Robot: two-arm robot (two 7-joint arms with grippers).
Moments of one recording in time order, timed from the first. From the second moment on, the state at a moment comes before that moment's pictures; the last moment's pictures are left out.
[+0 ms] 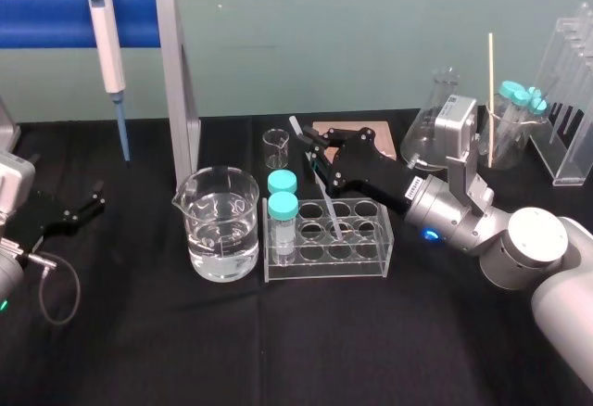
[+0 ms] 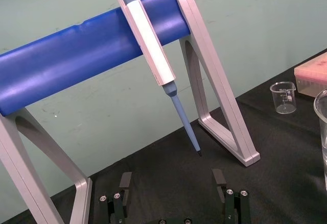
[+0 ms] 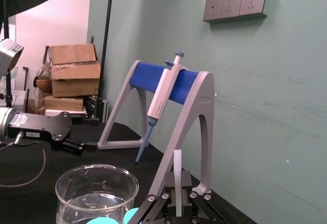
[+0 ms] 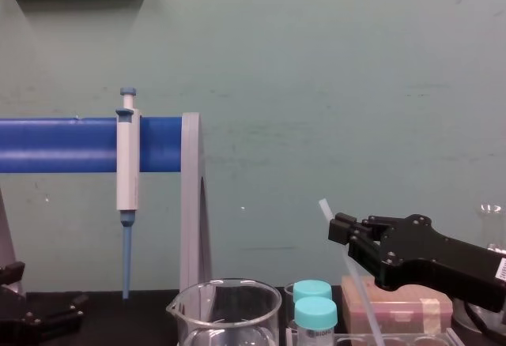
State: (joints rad) left arm -0.20 0.60 0.45 -1.41 -0.25 -0.12 0.03; right arm 0.48 0.30 -0.42 -1.00 0.41 -0.47 0.76
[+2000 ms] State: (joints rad) left arm -0.20 0.60 0.45 -1.41 -0.25 -0.12 0.03; right arm 0.42 0.32 -0.37 -1.12 0.37 -0.48 0.64
